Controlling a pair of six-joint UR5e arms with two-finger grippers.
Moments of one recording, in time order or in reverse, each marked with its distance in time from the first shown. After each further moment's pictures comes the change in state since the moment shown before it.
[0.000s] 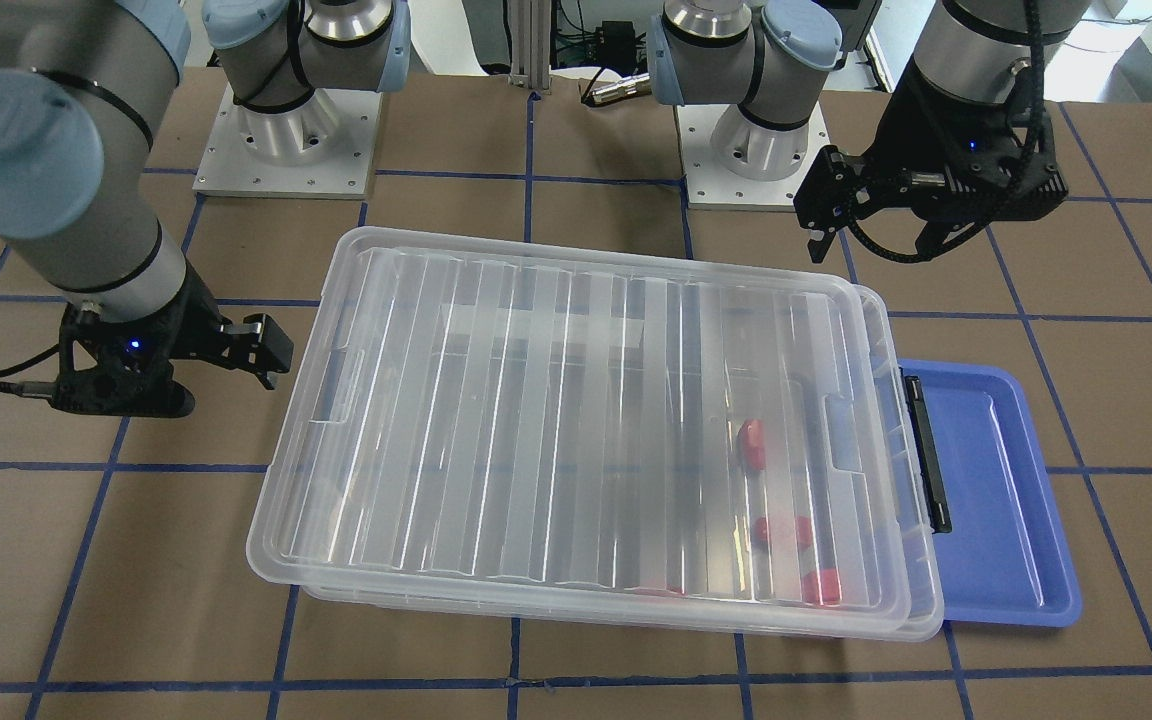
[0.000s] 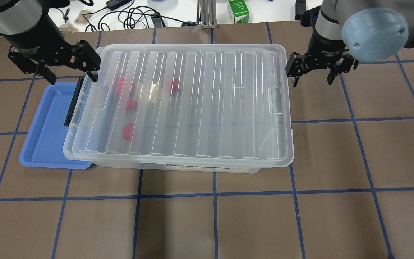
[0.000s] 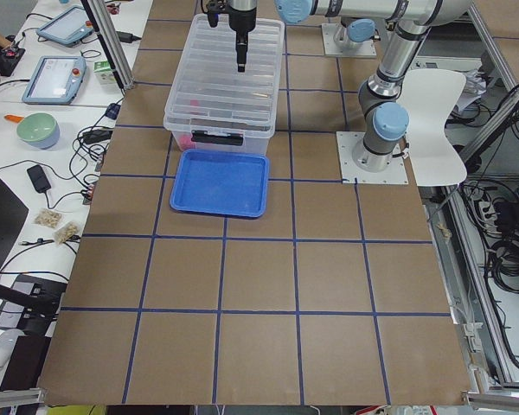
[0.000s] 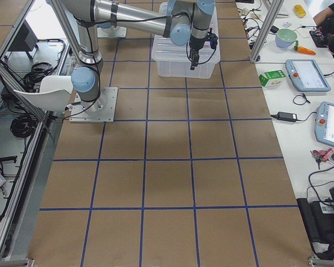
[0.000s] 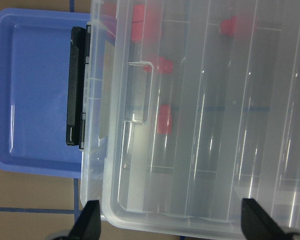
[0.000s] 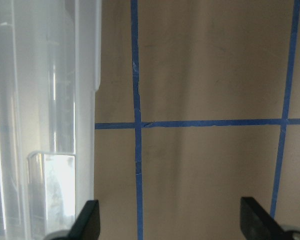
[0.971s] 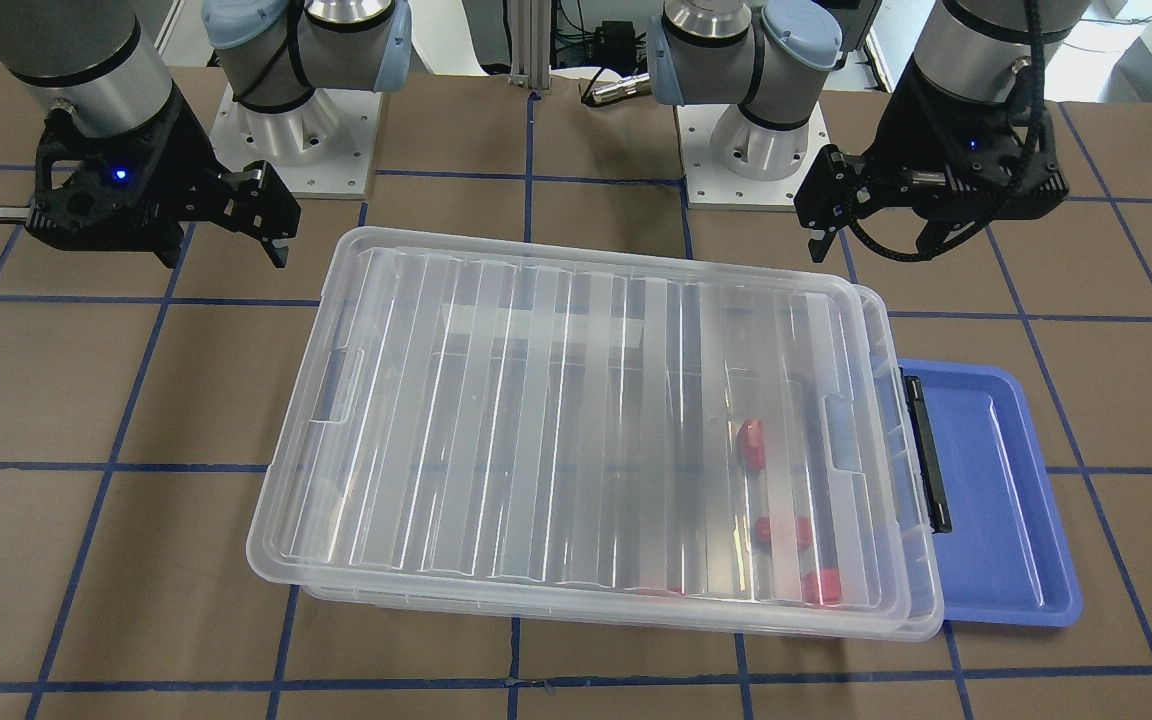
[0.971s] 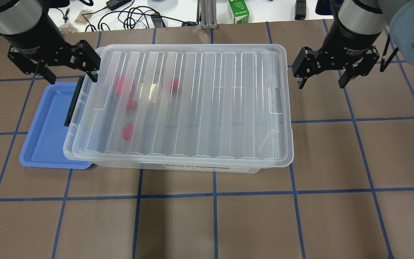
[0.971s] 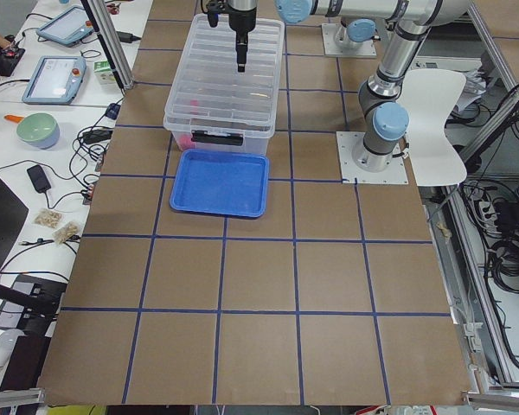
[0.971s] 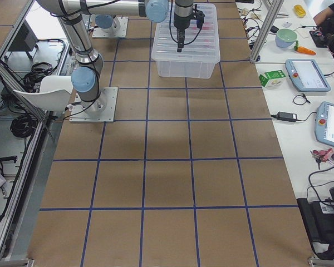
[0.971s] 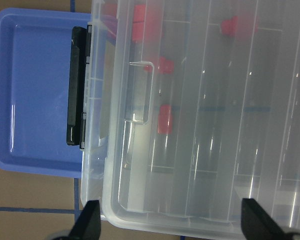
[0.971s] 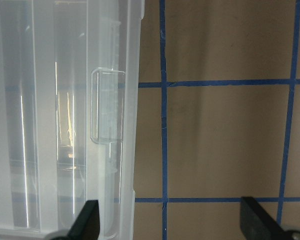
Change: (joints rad) left arm 0.000 0.000 0.000 0.000 0.002 -0.002; right arm 0.000 -0.181 0.014 0.146 0.086 0.005
